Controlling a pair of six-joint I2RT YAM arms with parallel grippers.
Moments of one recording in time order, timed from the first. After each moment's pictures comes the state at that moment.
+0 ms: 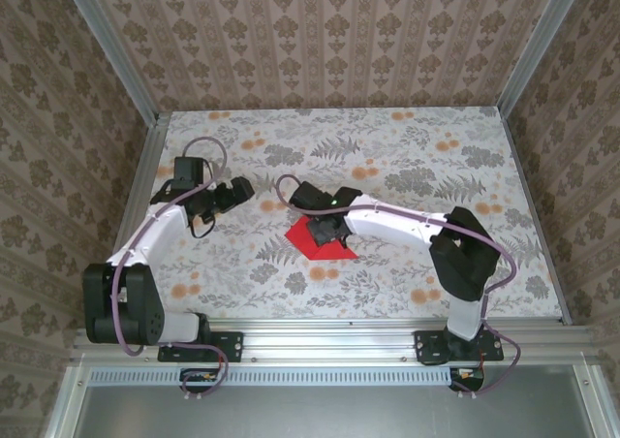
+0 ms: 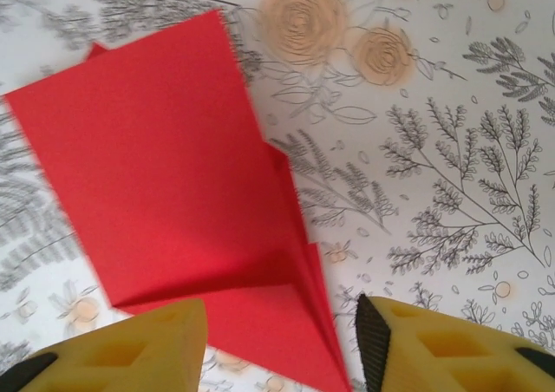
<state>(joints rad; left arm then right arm) -0.12 1.36 0.88 -0.47 0.35 -0.50 0.85 1.85 1.40 -0.82 0.28 0.38</state>
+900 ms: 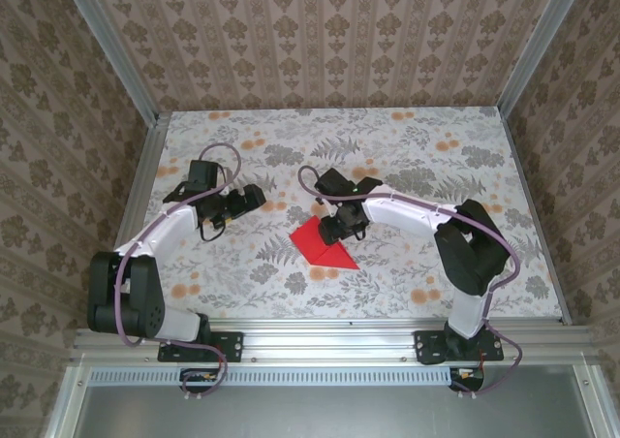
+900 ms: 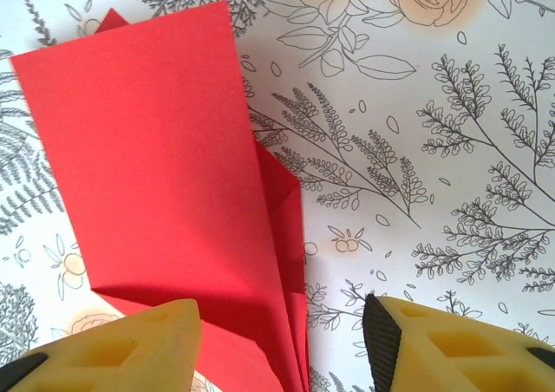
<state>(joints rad) -0.19 1.40 0.86 -0.45 0.35 -0.52 0.71 1.82 1.29 -0.76 -0.01 0.24</state>
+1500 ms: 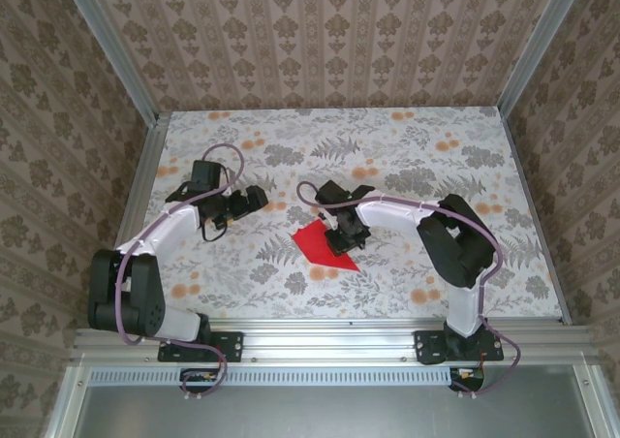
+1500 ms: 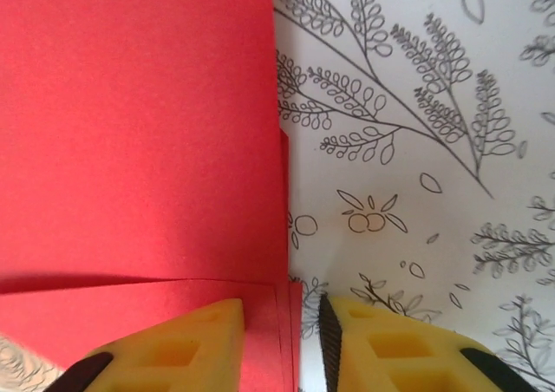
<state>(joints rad) -0.21 1.41 0.86 -0.45 0.35 -0.52 0.71 1.92 1.25 -0.77 -0.04 0.21</state>
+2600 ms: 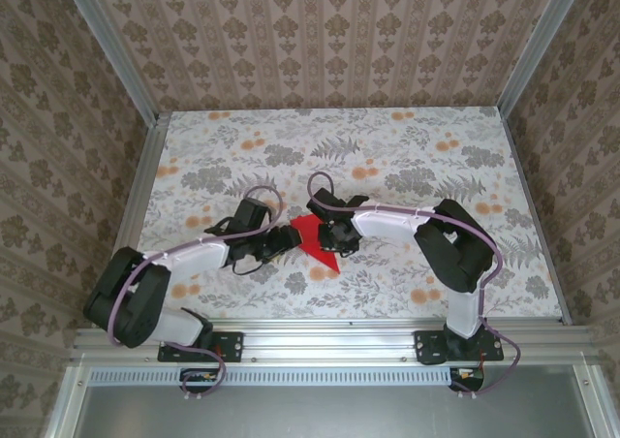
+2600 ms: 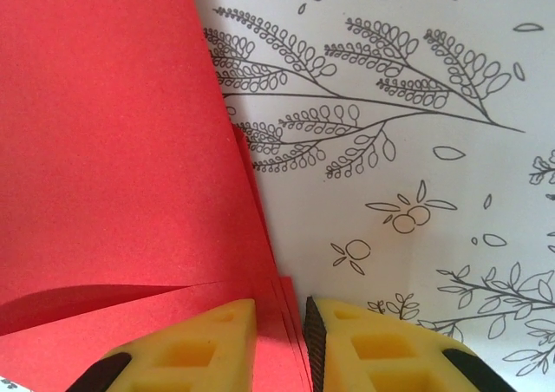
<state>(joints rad) -0.60 1.40 0.57 -0.10 0.39 -0.90 0.79 1.90 1.20 -0.61 0.01 0.85</state>
